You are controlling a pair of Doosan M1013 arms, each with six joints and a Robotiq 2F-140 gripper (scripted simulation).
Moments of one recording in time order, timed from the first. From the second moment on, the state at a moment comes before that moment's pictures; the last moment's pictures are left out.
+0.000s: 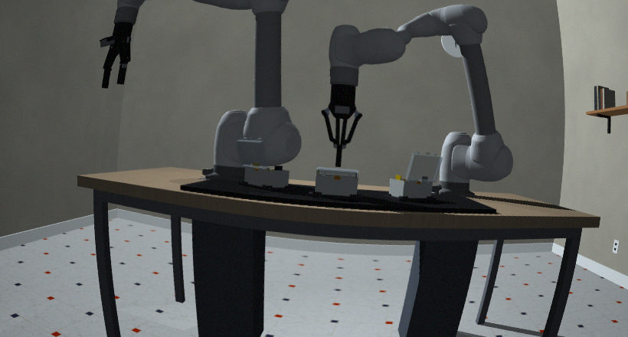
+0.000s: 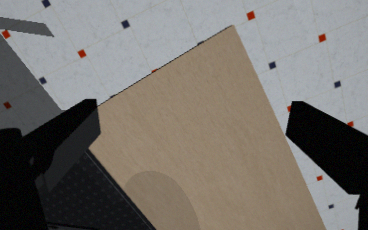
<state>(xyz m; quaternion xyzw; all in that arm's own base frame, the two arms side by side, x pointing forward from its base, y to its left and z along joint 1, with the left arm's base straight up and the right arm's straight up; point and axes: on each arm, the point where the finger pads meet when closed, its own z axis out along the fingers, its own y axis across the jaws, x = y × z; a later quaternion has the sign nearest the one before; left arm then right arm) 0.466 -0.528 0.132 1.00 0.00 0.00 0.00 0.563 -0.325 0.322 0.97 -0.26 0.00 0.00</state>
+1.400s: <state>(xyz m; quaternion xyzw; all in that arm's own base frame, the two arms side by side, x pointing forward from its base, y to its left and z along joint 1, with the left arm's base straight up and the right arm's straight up) 0.466 -0.528 0.122 1.00 0.00 0.00 0.00 0.563 -0.325 0.322 0.97 -0.26 0.00 0.00</state>
